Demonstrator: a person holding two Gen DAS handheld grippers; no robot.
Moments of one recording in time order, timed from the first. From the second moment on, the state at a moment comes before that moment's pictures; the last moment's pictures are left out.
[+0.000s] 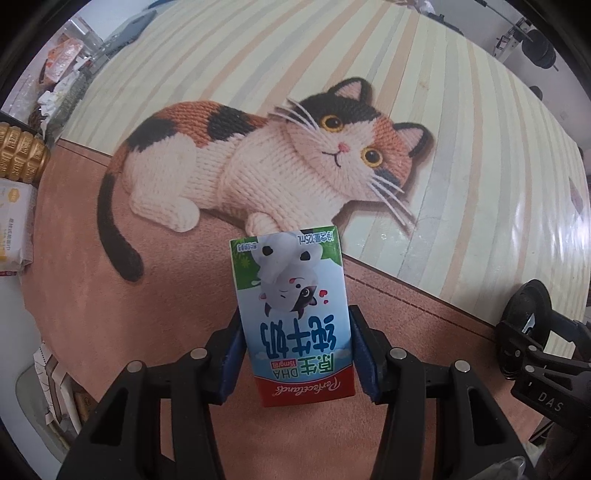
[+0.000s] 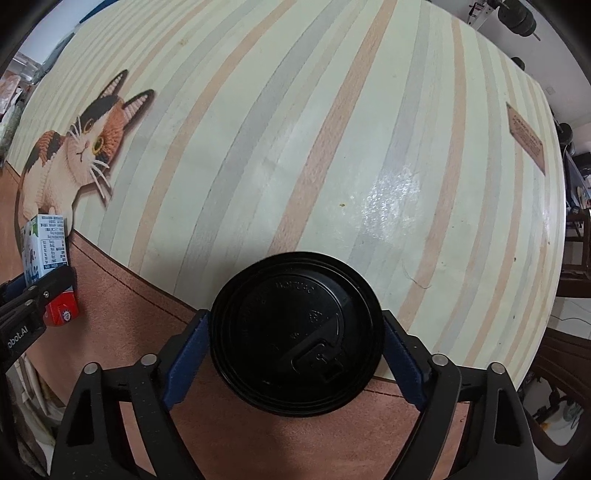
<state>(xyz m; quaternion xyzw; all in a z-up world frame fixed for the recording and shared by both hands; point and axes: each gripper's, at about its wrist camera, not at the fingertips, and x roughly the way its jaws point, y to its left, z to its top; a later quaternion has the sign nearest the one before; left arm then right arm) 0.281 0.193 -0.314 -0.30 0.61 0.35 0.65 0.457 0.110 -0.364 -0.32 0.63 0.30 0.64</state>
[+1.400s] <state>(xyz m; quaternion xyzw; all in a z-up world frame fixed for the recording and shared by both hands) -0.051 -0.006 -0.444 -0.44 0.58 0.32 0.60 0.095 -0.144 -0.408 -0.22 0.69 0.35 0.59</state>
